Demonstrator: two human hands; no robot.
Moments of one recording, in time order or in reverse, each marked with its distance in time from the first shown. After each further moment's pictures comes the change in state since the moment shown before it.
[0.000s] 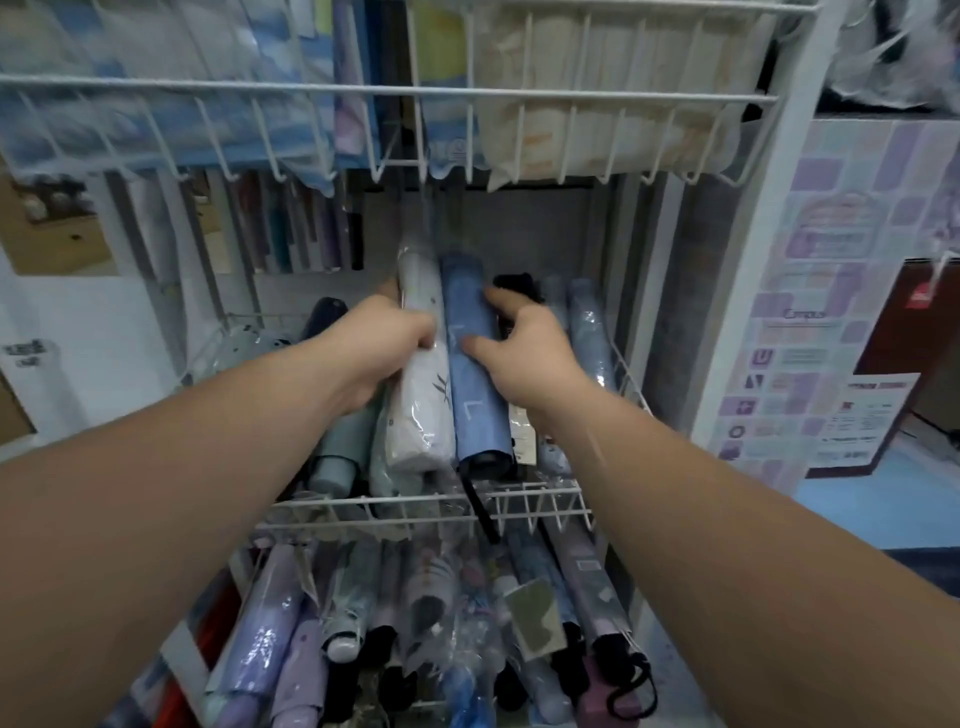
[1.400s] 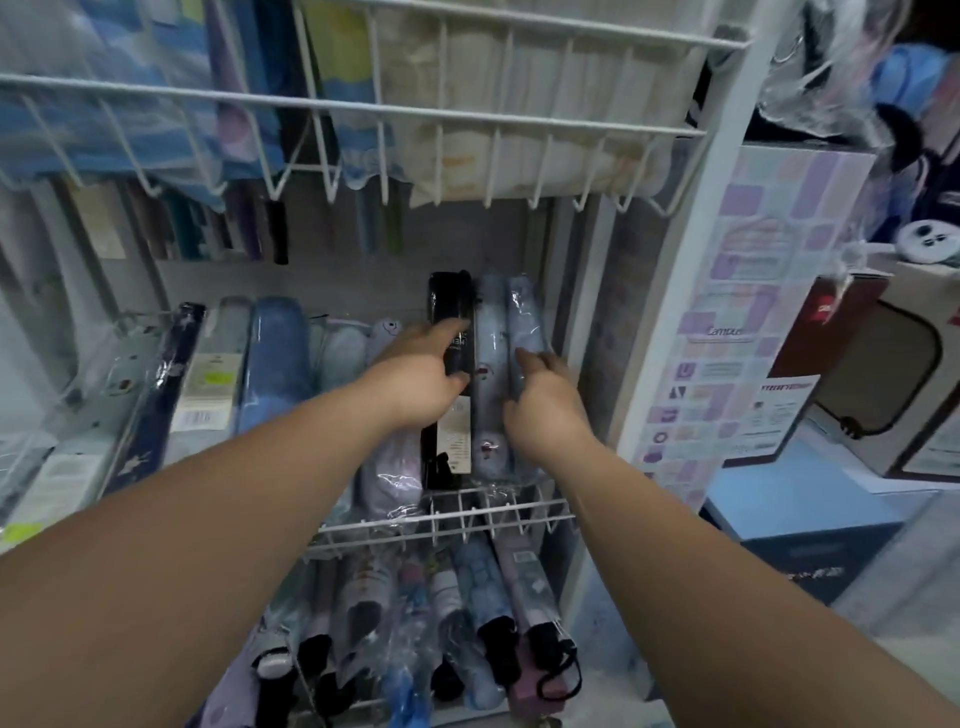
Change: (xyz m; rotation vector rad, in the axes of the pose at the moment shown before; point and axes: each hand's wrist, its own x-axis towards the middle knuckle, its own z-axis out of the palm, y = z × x) left_hand 0.043 -0.017 0.080 0.827 -0.207 0.255; right_hand -0.009 0.059 -0.062 -0.558 0.017 0.274
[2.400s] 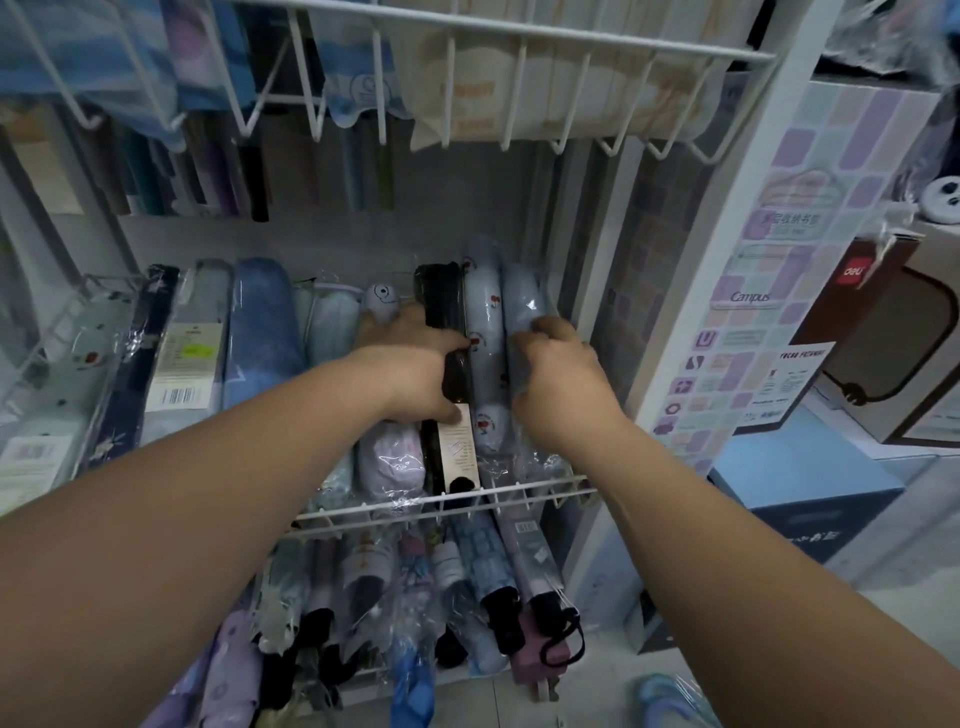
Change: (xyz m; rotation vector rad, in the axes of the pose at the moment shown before) left_hand 0.000 -0.010 0.005 0.492 -0.195 0.051; right_hand -0.008 0.000 -0.007 -0.344 0.001 -0.148
